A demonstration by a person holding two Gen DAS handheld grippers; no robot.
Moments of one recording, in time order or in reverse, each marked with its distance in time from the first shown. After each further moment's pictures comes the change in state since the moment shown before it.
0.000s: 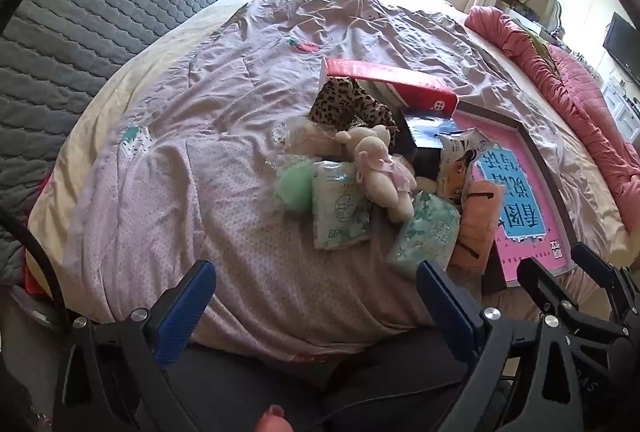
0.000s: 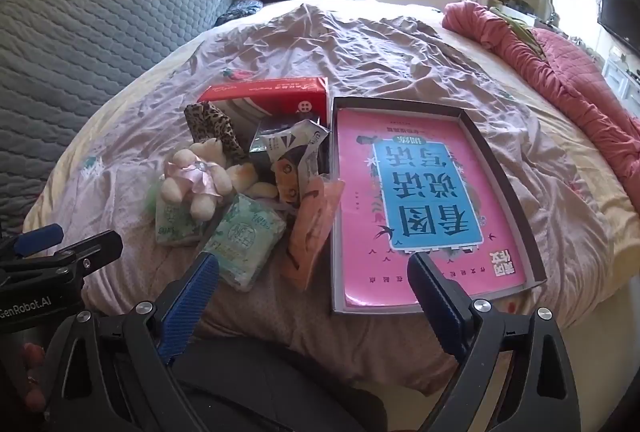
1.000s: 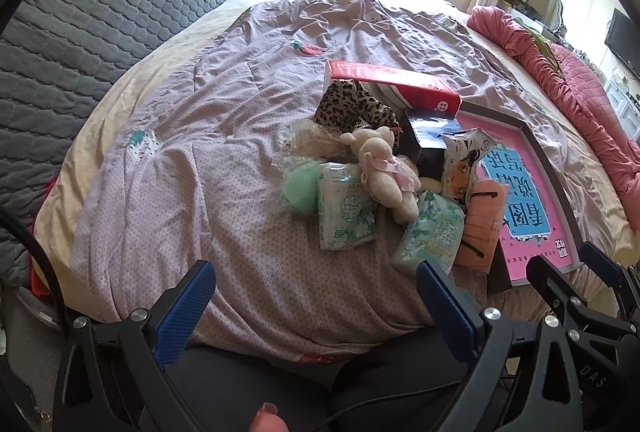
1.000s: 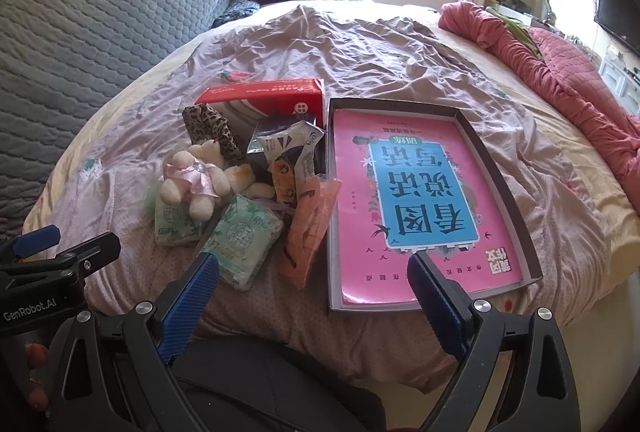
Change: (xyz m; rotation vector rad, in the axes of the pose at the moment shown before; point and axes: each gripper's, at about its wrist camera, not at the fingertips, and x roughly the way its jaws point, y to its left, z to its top) left arm -0.002 0.000 0.000 0.005 -0.016 0.019; right arm -0.002 0.005 -0.002 0.016 -0.003 -0.010
